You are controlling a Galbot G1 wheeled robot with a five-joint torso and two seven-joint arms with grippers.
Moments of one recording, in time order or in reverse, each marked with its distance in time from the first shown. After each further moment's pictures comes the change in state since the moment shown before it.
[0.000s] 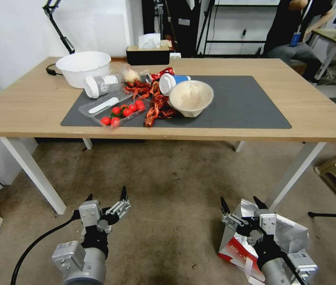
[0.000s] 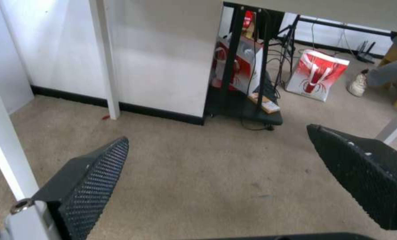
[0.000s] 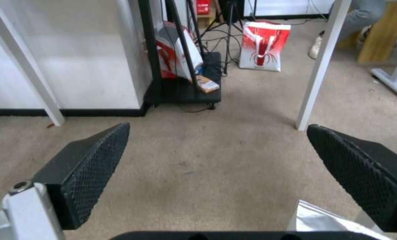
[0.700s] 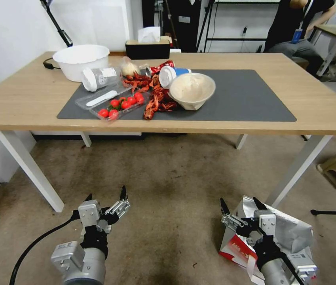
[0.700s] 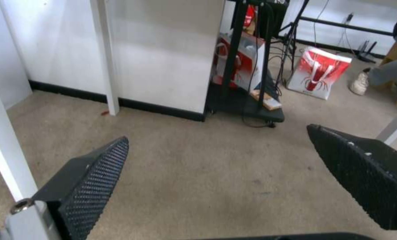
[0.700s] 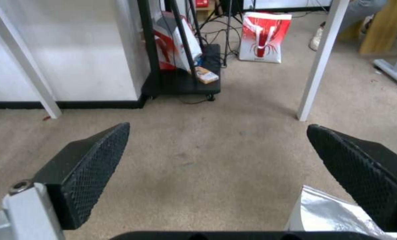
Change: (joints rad) left arm 0.004 -0.001 -0.001 -0.003 0.001 -0.002 0.001; right arm -0.002 -0.001 -0.002 -0.001 0.000 -0.002 0.002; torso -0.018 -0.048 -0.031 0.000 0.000
